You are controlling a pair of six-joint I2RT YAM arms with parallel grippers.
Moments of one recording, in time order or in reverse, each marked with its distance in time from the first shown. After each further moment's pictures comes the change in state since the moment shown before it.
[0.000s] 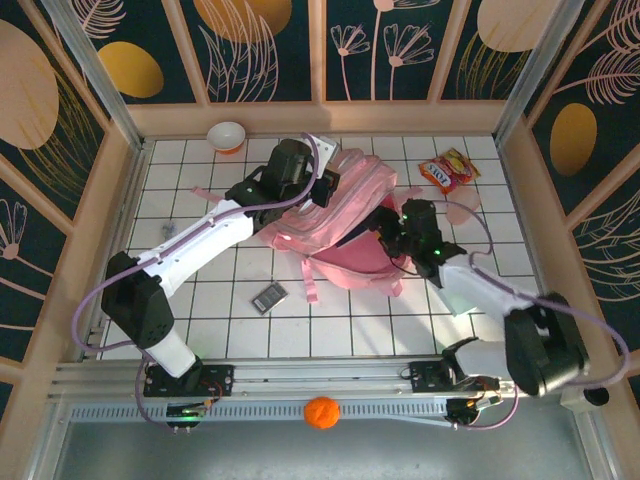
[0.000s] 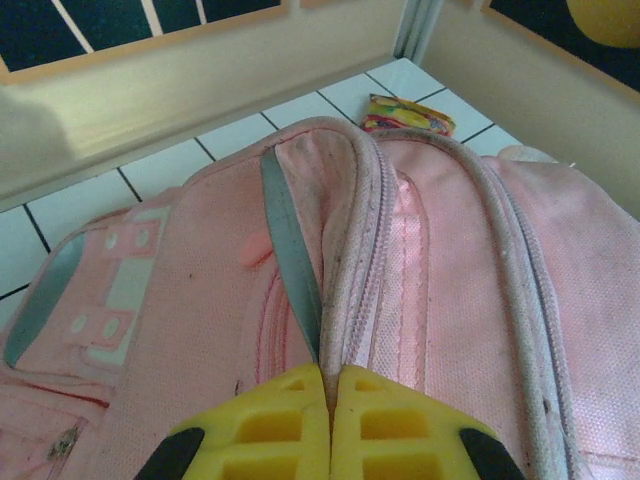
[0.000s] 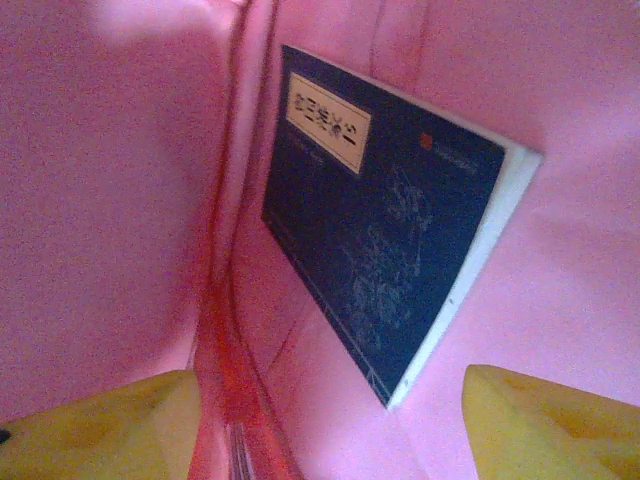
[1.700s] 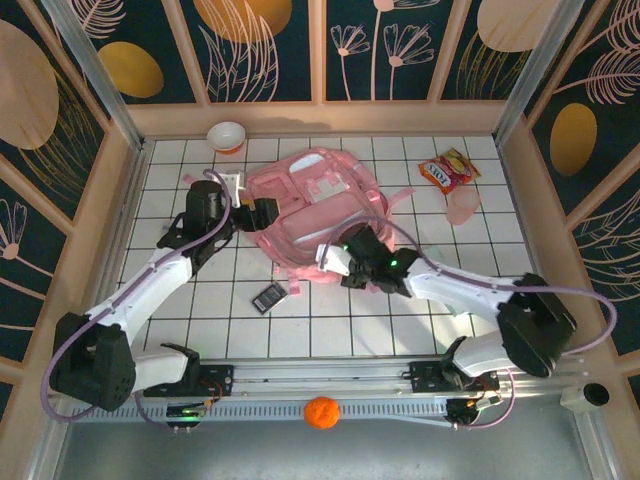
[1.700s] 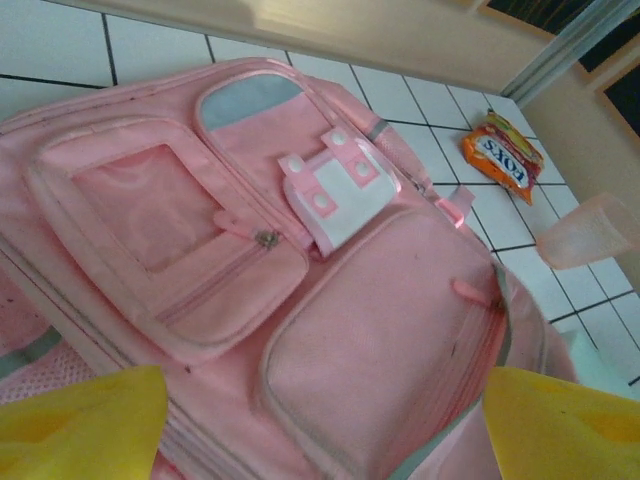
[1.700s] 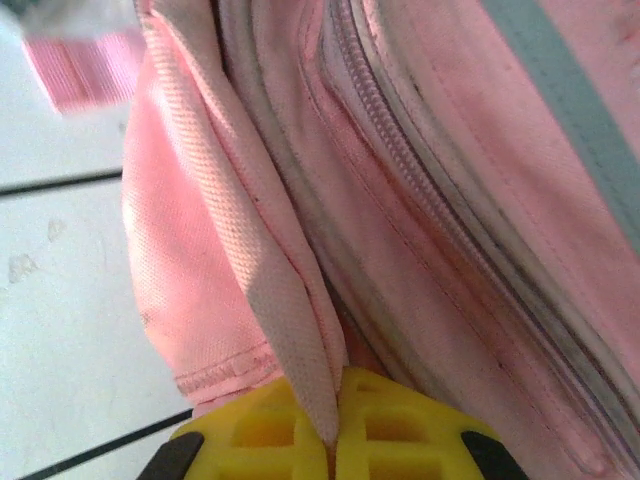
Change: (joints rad) left arm 0.377 -0.412 -0.654 0.234 0.256 -0.265; right arm 0.409 0.132 0.183 -0.332 0.258 -1.787
